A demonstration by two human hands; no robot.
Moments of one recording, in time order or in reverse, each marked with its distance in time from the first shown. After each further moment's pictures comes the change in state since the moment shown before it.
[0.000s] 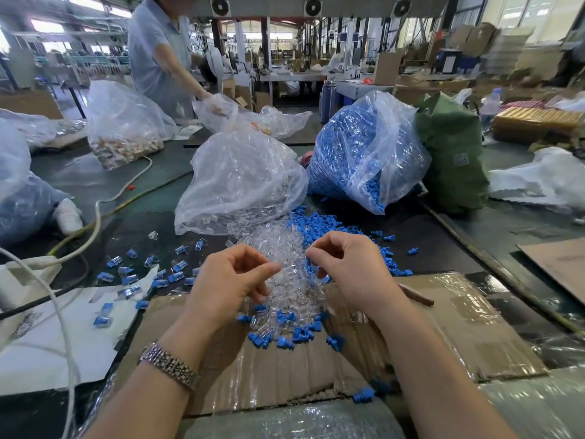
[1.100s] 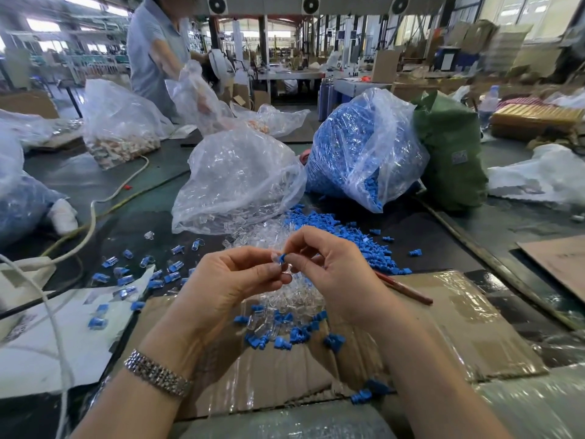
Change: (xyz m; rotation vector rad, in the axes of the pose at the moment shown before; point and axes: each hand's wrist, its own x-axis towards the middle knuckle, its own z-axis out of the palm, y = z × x) left_hand -0.014 0.017 0.002 -0.506 -0.161 -0.019; right_hand -0.012 -0.010 0.008 0.126 -0.152 -0.383
